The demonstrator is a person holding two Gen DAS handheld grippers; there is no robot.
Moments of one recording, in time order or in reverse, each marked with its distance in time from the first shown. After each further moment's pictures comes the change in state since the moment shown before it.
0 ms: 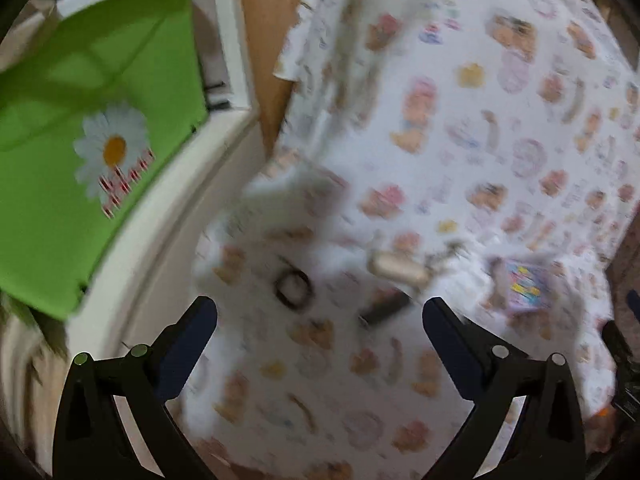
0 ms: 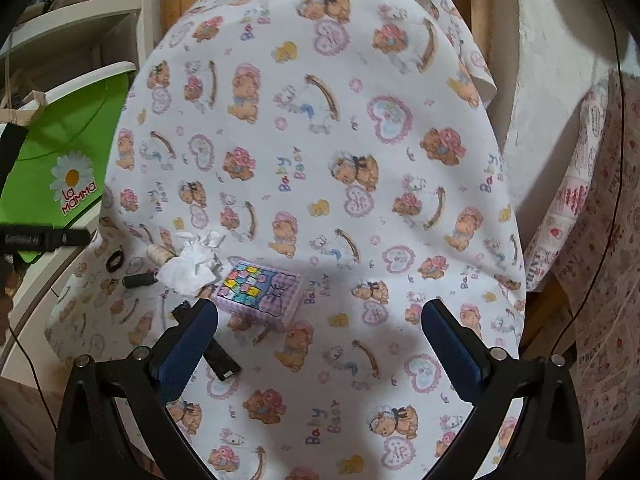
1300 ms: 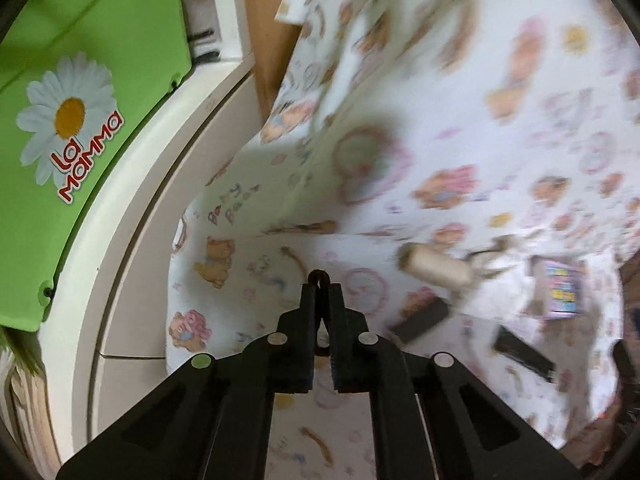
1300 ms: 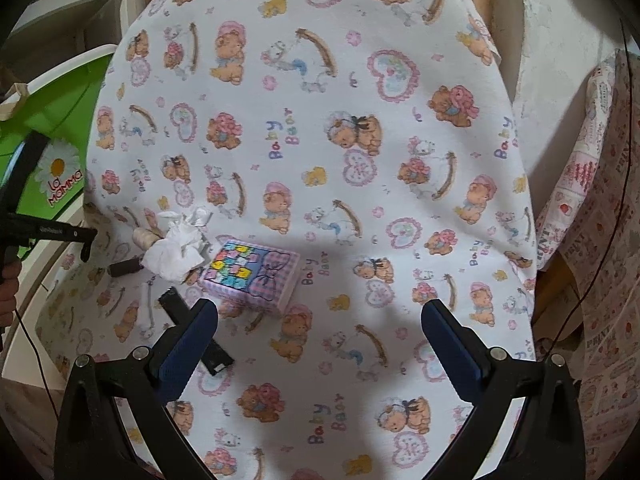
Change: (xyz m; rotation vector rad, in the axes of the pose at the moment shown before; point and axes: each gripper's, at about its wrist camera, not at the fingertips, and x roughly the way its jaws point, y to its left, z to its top) left arm 0.054 0.016 0.012 -0.023 0.146 -0.086; right arm 0.023 0.003 -0.004 0.018 0.078 0.001
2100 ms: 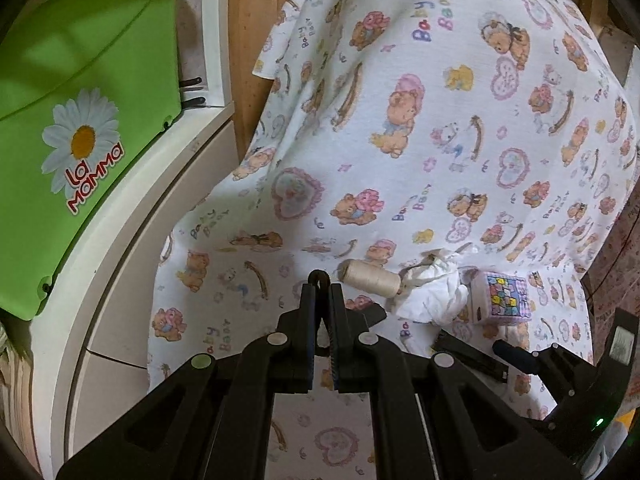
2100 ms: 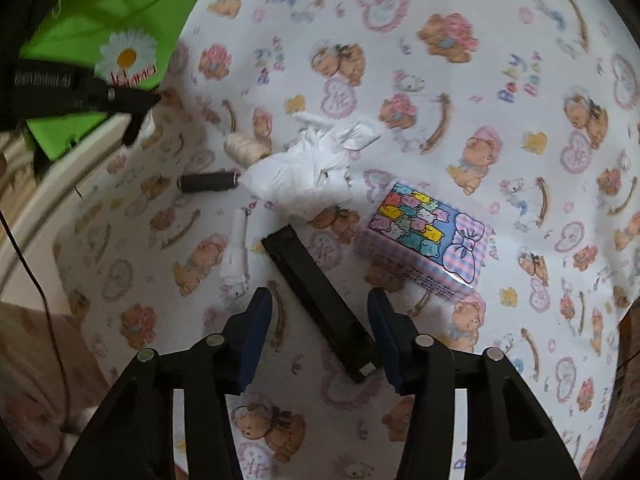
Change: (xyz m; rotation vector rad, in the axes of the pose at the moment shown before) left arm -0.041 -0.023 -0.014 -0.001 -0.154 -0.065; right arm 0.058 0.104 -0.027 -0.284 0.171 0.162
